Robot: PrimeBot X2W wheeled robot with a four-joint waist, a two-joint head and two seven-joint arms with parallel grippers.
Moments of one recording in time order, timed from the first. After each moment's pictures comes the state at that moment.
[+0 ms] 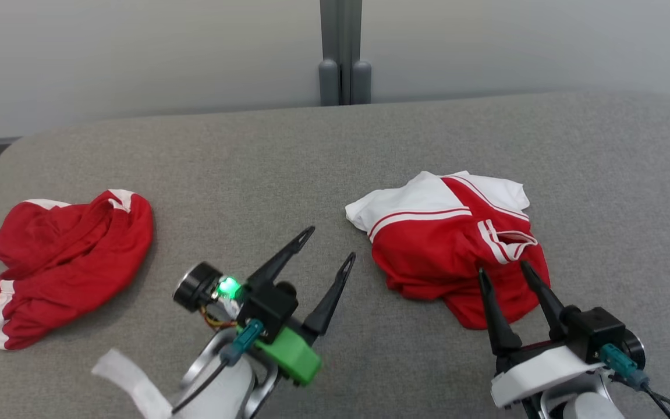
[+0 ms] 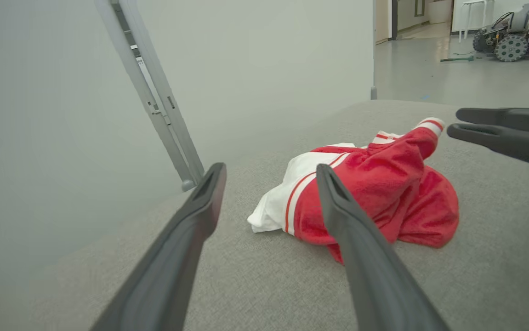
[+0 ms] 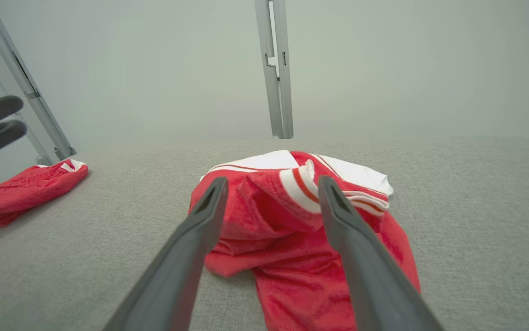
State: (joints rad) left arm -0.29 0.12 -0.55 0.29 -0.09 -0.13 -0.26; right arm 0.00 -0.05 0.12 0.17 0.15 0.13 -0.26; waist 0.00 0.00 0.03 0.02
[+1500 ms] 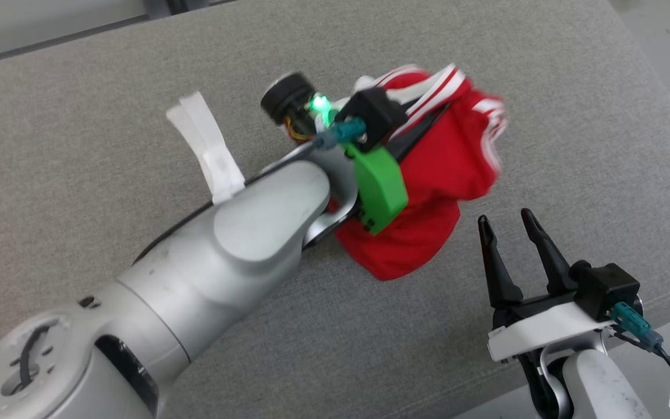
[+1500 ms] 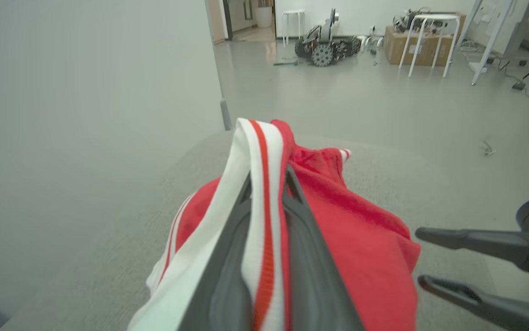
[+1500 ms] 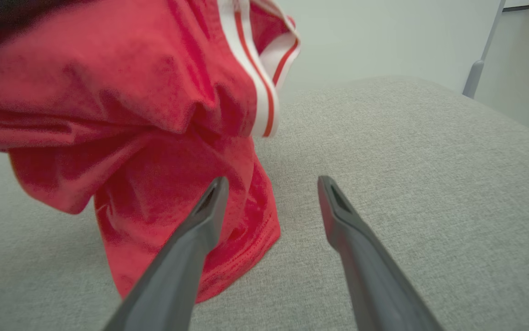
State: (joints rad) left arm -1.14 0.05 -1.24 0.72 -0.75 -0.13 -0.23; right arm -0.13 -0.05 0.12 0.16 0.22 0.13 -0.26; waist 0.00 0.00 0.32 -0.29
